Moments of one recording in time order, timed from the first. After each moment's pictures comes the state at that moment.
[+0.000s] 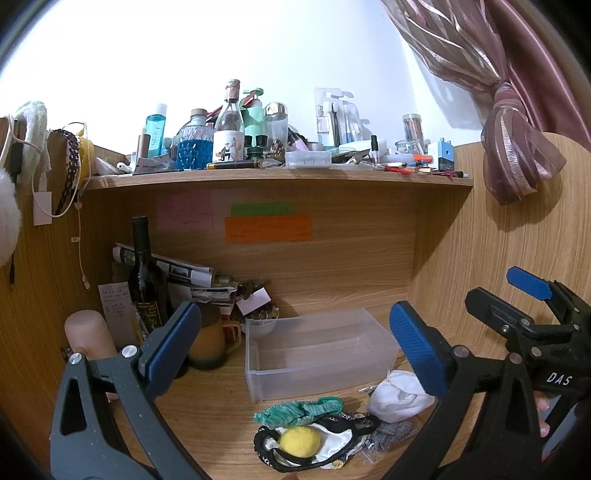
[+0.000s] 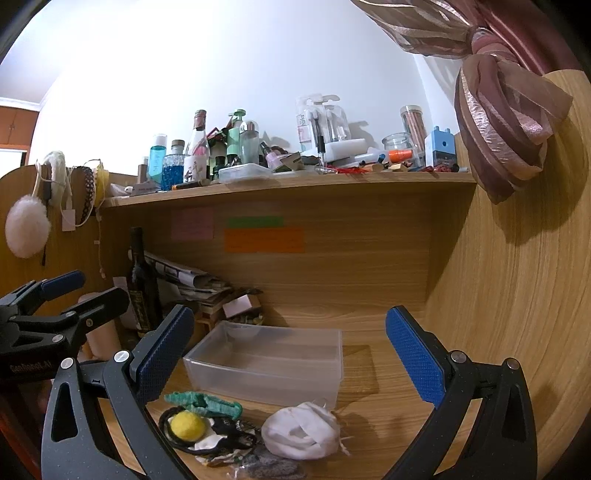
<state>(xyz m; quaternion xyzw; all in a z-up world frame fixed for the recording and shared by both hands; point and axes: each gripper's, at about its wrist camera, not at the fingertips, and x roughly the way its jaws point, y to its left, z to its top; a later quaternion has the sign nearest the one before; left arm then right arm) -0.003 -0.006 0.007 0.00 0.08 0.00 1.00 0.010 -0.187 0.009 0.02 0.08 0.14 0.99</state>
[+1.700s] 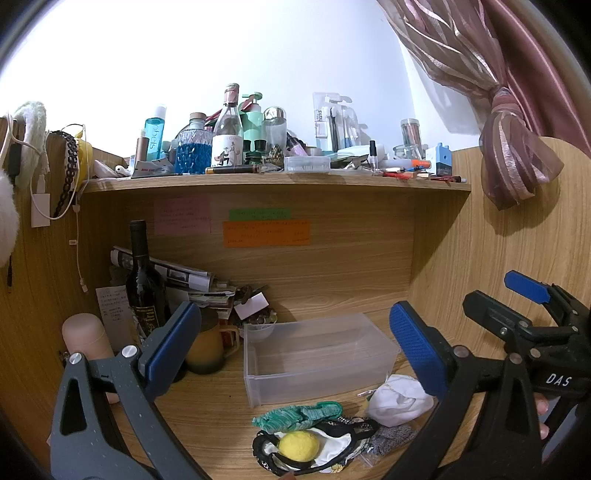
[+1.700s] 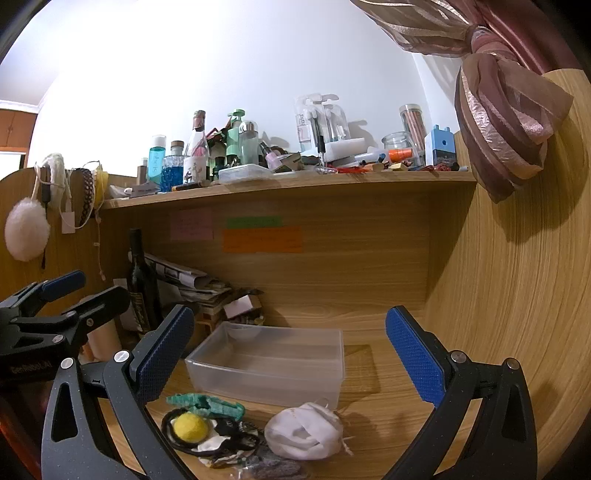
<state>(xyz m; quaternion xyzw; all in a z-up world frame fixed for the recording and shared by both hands) -0.001 -0.009 0.007 0.01 0.08 0.00 1.00 0.011 -0.187 0.008 0.02 0.08 0.14 0.99</state>
